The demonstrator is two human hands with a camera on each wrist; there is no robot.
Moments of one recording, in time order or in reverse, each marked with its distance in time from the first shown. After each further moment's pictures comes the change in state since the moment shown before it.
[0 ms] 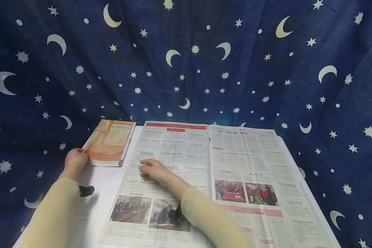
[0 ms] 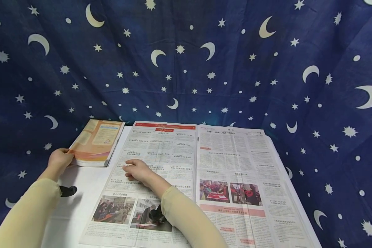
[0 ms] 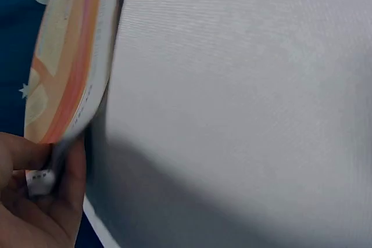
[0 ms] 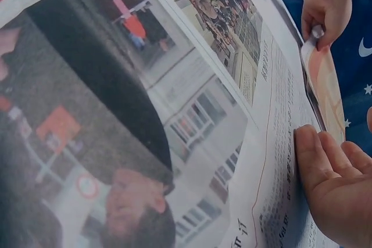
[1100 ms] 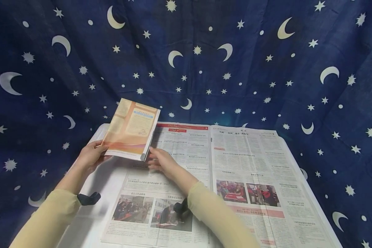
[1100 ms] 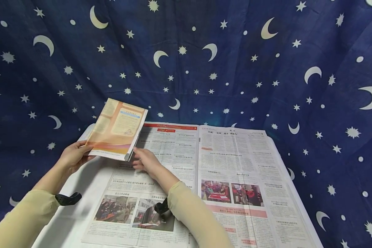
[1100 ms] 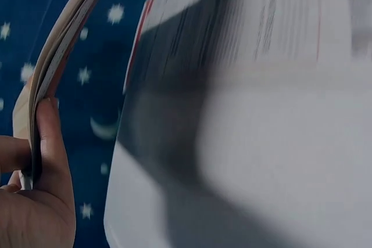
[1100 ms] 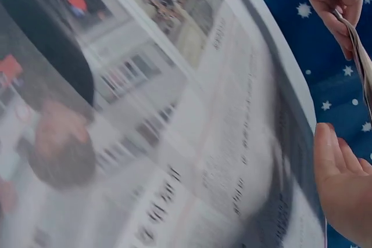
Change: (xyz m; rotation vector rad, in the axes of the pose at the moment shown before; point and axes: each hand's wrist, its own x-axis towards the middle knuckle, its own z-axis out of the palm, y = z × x) left_hand -0.047 0.055 0.010 -0.717 -0.325 0.115; right_hand 0.008 -0.021 -0.028 0.293 0.034 -0.030
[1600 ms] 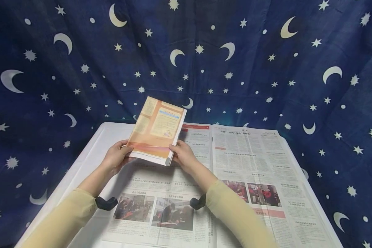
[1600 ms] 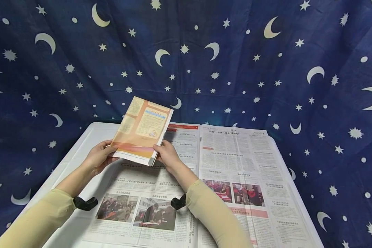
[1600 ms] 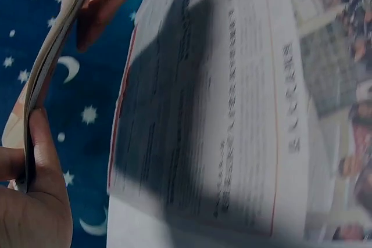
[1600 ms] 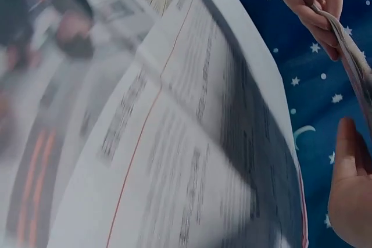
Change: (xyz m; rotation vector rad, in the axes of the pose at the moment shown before) left_hand -0.016 -0.004 0.076 0.005 -0.072 -0.014; right_hand -0.017 -0.023 -0.053 0.019 0.125 -0.109
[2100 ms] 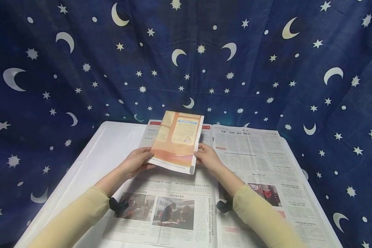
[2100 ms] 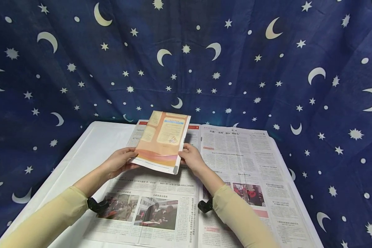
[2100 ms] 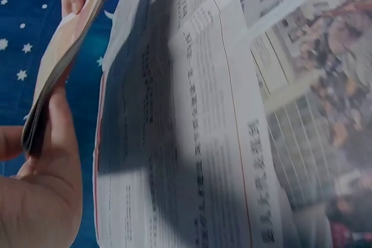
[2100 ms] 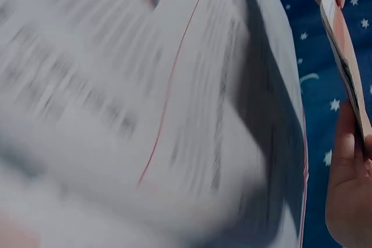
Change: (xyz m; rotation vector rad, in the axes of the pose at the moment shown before) left_hand -0.003 -0.015 0.051 0.050 -0.276 -0.053; right_hand -0.034 -0.008 -0.080 -0.339 0.099 -0.010
